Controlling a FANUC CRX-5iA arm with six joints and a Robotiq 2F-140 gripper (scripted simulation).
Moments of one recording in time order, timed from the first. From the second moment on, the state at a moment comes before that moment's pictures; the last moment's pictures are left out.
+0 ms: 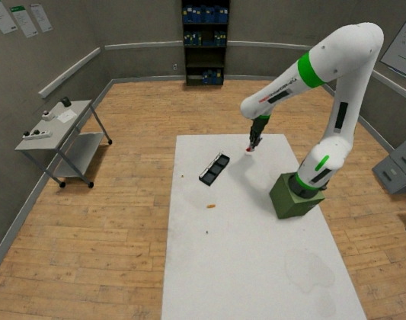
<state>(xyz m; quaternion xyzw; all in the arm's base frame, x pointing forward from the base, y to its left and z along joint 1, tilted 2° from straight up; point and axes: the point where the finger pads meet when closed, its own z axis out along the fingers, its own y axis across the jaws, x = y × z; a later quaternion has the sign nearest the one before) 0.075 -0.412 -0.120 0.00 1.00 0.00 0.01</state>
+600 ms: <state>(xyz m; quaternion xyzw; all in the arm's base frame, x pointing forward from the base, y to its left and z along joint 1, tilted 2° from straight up) 0.169 -0.402 -0.118 0.00 1.00 0.00 0.01</state>
